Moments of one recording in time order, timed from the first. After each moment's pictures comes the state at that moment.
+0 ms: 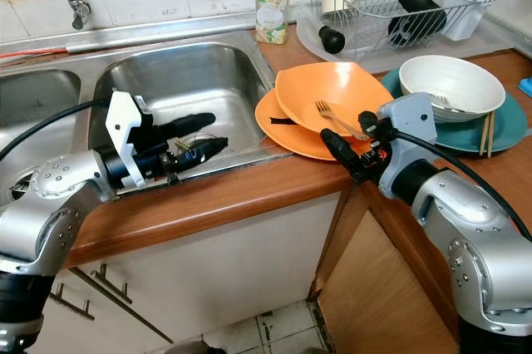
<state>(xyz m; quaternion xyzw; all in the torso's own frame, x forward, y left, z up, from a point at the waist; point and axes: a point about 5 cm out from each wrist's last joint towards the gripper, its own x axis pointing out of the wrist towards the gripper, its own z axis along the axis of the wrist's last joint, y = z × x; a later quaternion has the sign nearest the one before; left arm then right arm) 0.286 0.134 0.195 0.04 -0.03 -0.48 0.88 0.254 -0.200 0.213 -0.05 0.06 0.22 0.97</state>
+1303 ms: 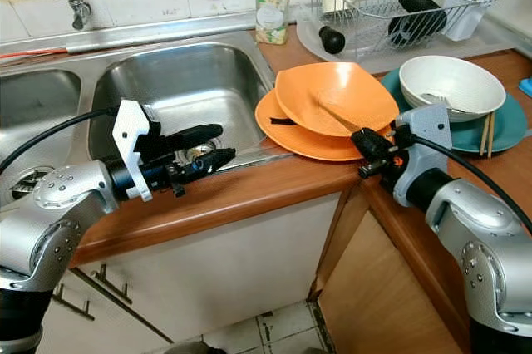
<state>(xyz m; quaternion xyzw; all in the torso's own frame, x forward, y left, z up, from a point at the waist) 0.274 0.124 0.194 0.03 0.00 -0.48 0.88 0.256 -0.219 0.202 -0.02 0.09 0.20 0.98</state>
